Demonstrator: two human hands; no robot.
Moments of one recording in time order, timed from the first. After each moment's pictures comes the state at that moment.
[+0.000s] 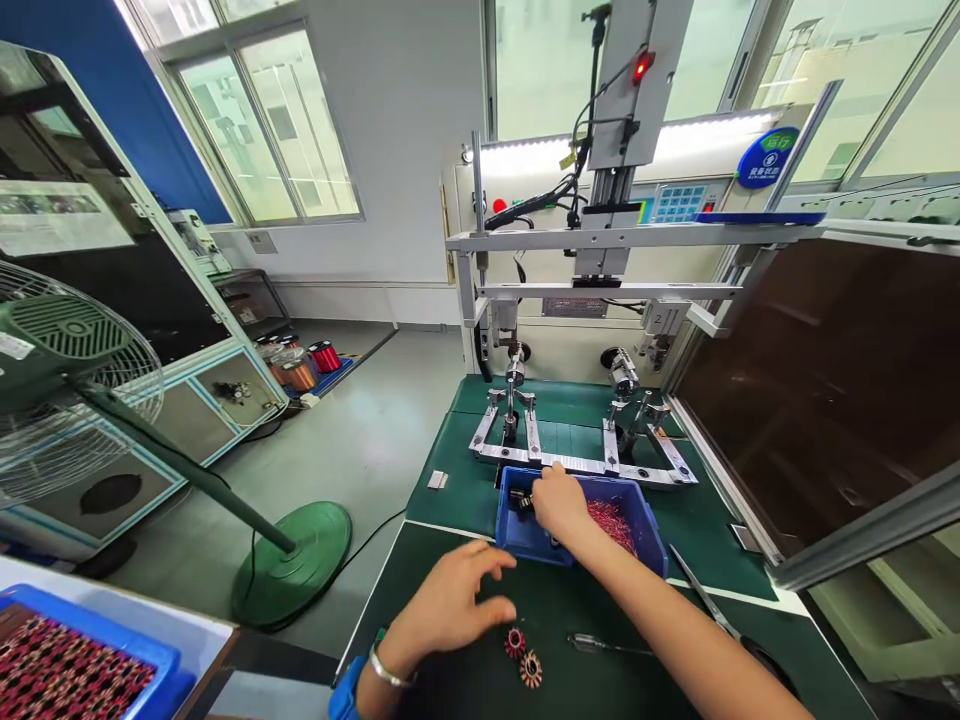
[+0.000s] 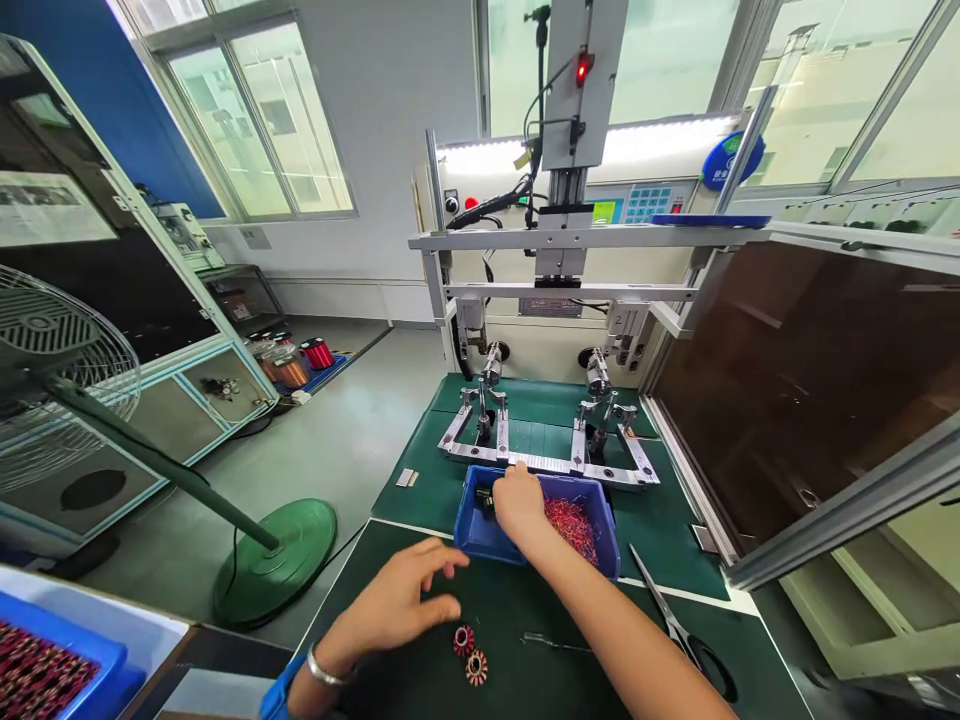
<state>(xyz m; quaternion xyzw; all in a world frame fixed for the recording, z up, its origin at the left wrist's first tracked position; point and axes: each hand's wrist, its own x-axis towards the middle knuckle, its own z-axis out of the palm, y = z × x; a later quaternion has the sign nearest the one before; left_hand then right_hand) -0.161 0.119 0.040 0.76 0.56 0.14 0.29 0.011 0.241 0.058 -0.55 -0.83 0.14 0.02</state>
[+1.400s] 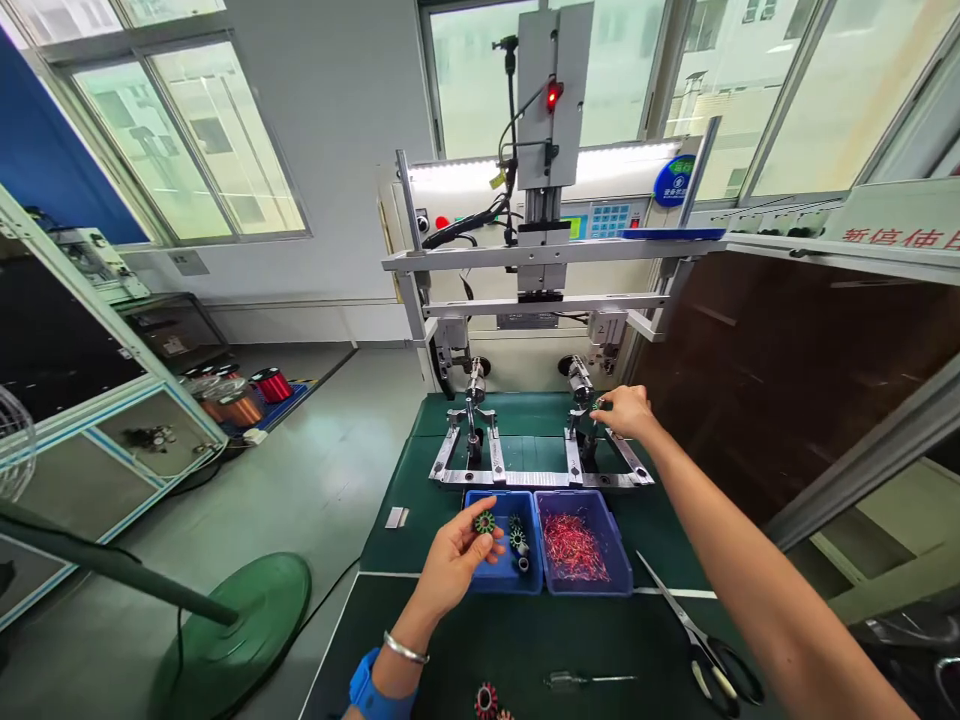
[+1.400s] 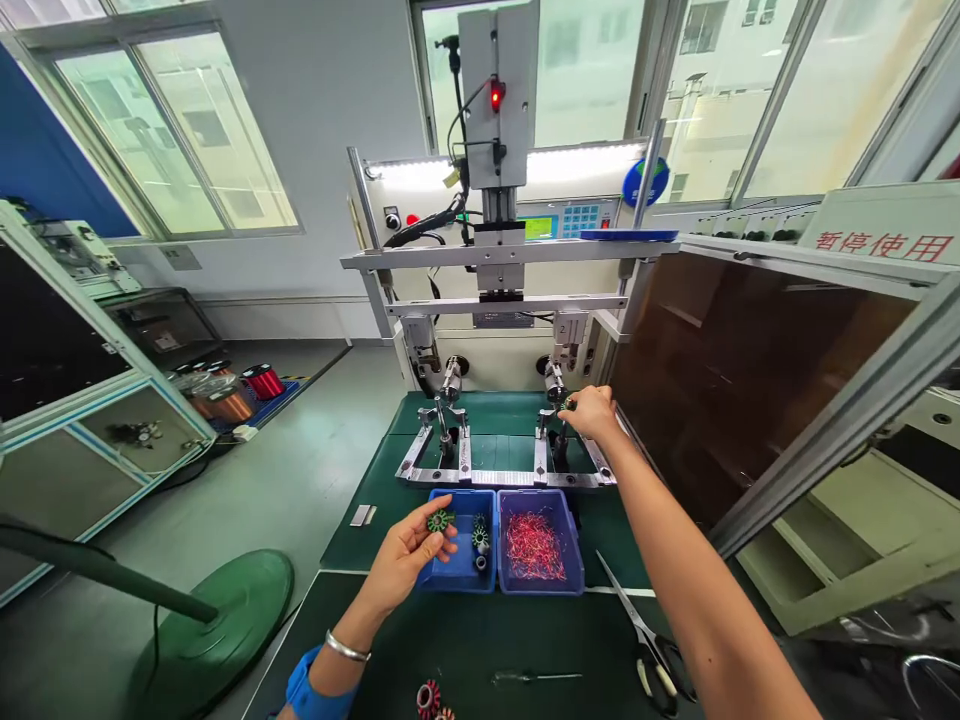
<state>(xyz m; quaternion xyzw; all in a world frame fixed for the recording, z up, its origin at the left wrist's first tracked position) -0.127 0.198 0.023 0.52 0.43 0.48 0.56 0.201 0.411 0.084 -0.68 -0.71 0.03 0.21</state>
